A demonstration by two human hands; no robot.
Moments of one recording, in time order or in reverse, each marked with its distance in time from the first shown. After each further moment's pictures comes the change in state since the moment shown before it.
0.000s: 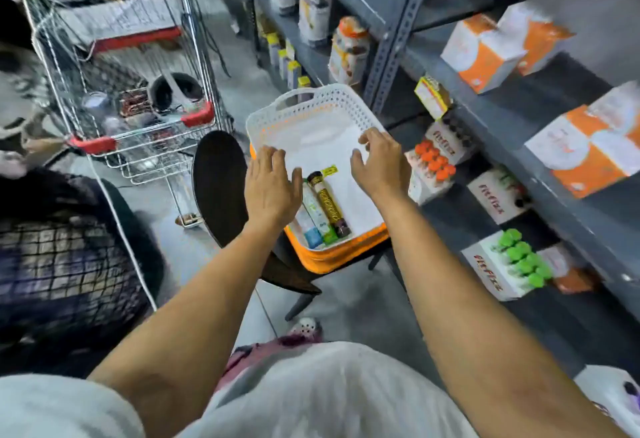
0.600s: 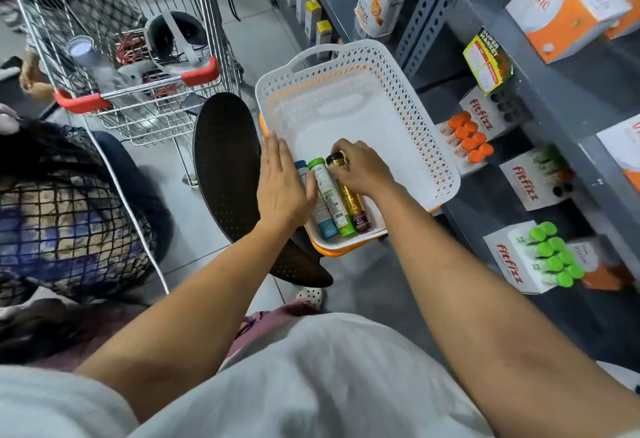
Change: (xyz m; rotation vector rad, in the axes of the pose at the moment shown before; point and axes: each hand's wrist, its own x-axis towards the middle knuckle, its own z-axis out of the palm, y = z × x) left_hand -0.011 -0.013 0.038 -0.031 -0.212 -0.233; right_hand 0.021 0.015 0.094 0.034 -0.640 -0.031
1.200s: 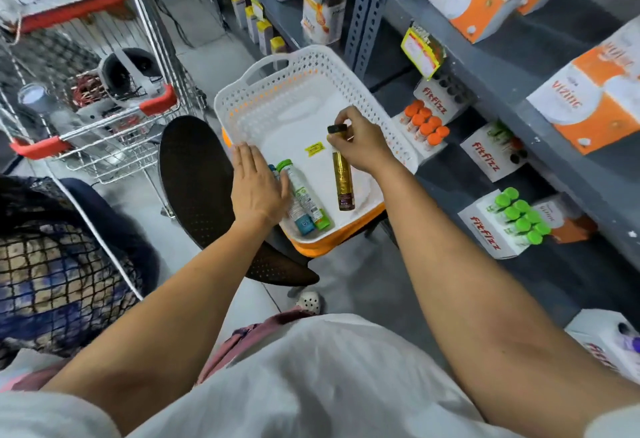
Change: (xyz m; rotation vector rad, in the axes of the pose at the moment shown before) left_hand 0.004 0.012 -0.012 0.176 -0.120 0.073; right_hand -0.027 0.021 -0.052 0.378 0.281 0.051
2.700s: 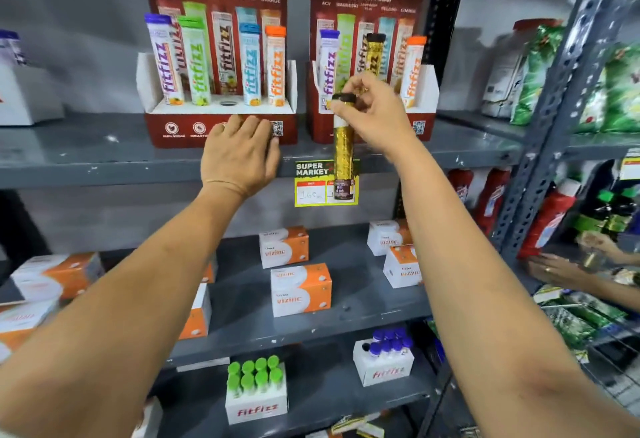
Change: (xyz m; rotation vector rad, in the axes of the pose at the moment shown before) left_hand -0.099 0.598 -0.209 -0.349 0.943 1.573; right_hand -0.384 -0.034 -0.504 -0.281 1.379 -0.014
